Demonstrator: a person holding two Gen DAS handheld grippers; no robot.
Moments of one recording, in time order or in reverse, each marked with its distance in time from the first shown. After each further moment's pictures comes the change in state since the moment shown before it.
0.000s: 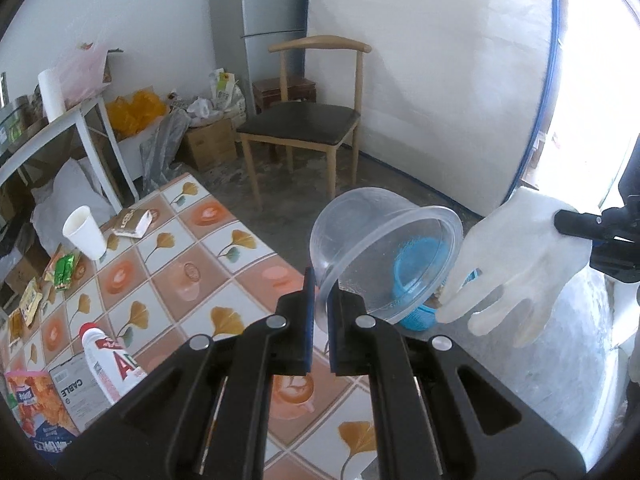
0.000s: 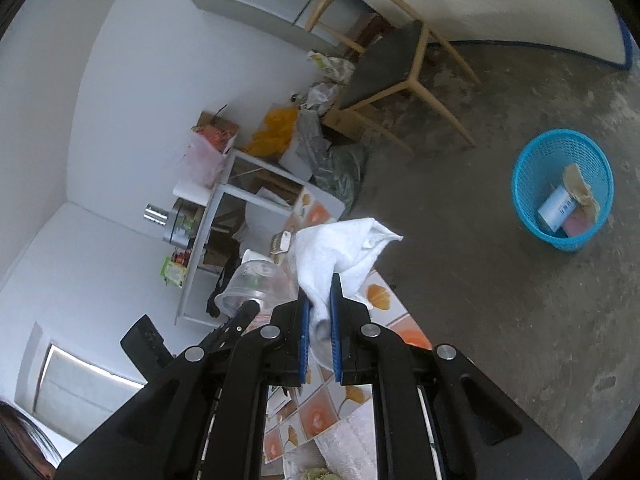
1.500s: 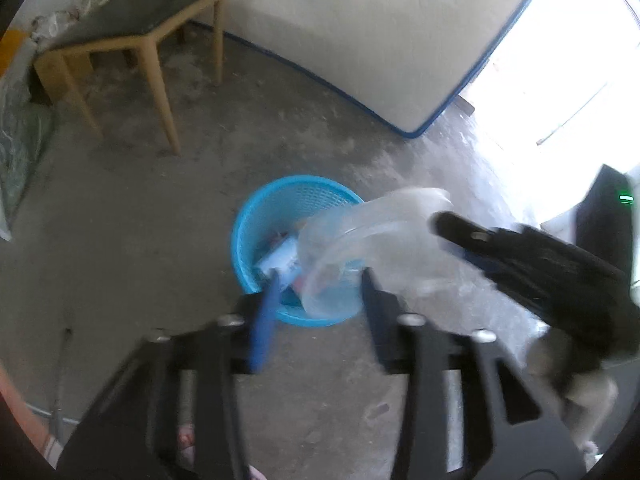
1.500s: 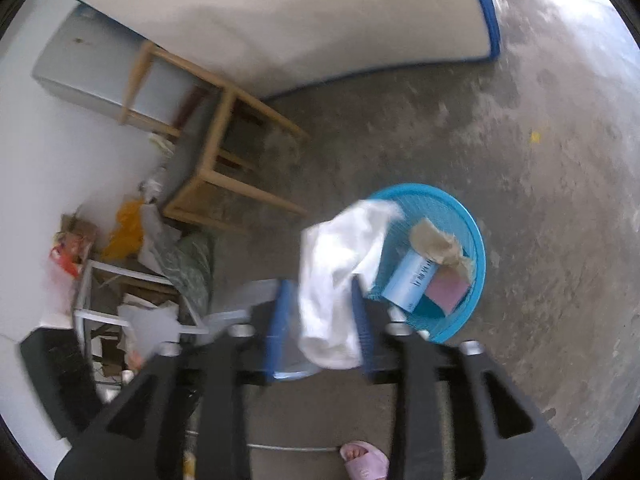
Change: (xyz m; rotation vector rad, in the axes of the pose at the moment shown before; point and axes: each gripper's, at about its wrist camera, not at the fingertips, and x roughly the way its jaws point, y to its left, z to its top) left arm 0.302 -0.194 0.056 0.021 0.444 -0.378; right arm 0.043 -0.245 0.131 0.281 -0.207 -0.481
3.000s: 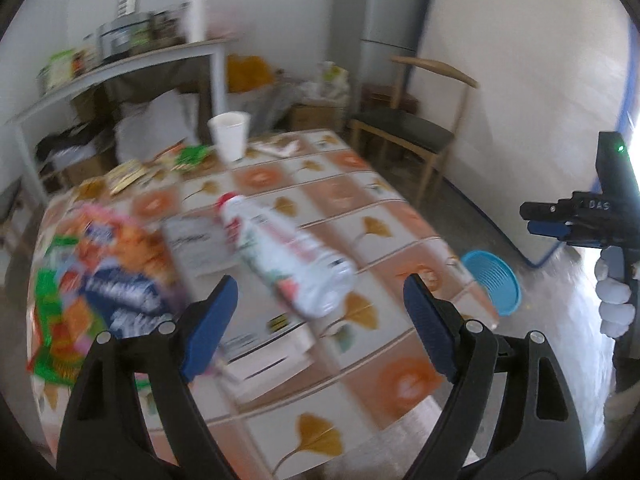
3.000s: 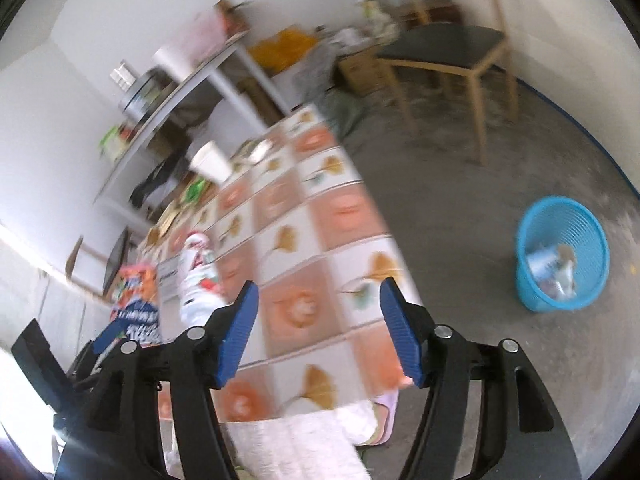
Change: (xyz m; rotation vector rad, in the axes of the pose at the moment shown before) left arm -0.378 0.161 -0.391 -0.408 -0.553 0.507; right arm -0.105 0.257 -0.269 -0.818 0.276 0.236
